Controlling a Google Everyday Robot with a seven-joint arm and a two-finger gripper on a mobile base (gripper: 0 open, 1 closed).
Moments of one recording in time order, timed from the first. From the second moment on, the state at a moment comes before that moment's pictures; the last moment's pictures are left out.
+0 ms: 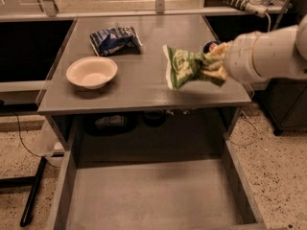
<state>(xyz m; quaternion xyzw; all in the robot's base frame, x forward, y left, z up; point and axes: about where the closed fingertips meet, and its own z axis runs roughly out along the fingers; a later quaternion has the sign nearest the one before) 0.564 -0.145 0.934 -0.62 0.63 -0.08 0.46</state>
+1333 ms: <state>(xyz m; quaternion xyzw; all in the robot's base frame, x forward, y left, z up) 0.709 -0.121 0.897 -0.61 0.64 -0.02 0.47</state>
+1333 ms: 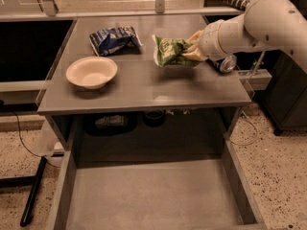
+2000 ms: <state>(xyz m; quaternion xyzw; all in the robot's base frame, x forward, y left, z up) 0.710 -0.094 0.870 -0.61 0.64 0.04 0.46</state>
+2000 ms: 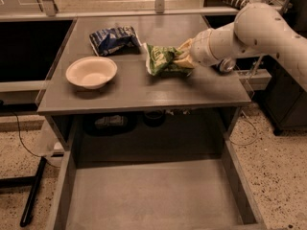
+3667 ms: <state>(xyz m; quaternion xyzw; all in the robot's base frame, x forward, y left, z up) 0.710 -0.093 0.869 -0.61 0.64 0.04 0.46</state>
